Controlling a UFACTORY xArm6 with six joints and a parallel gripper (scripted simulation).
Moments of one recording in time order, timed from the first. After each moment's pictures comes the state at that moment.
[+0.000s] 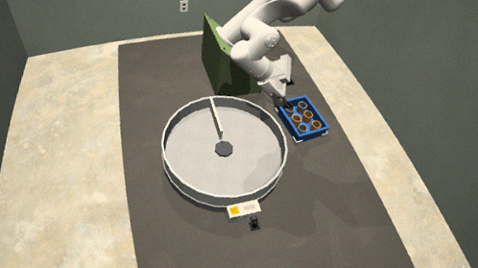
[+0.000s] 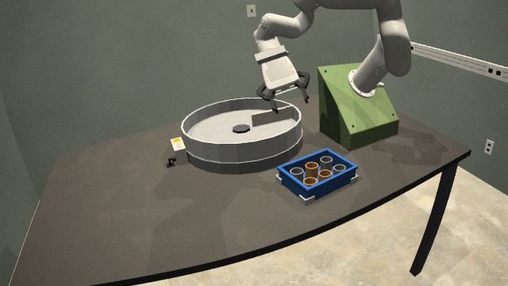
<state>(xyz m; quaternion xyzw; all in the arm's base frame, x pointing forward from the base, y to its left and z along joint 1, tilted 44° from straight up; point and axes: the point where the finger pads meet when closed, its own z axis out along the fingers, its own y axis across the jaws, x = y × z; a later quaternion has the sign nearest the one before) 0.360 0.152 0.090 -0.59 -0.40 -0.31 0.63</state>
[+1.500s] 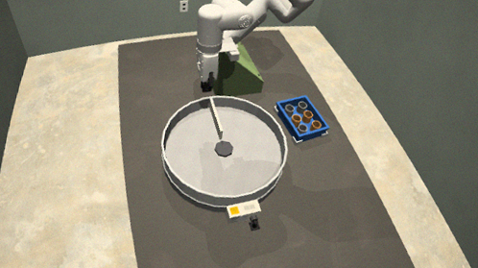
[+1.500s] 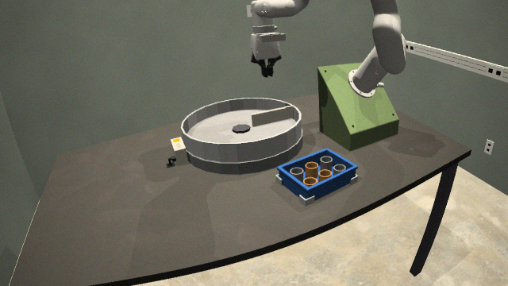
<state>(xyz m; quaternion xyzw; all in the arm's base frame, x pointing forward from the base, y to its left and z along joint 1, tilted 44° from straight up) 0.349 -0.081 -0.077 -0.59 -0.72 -0.23 0.30</state>
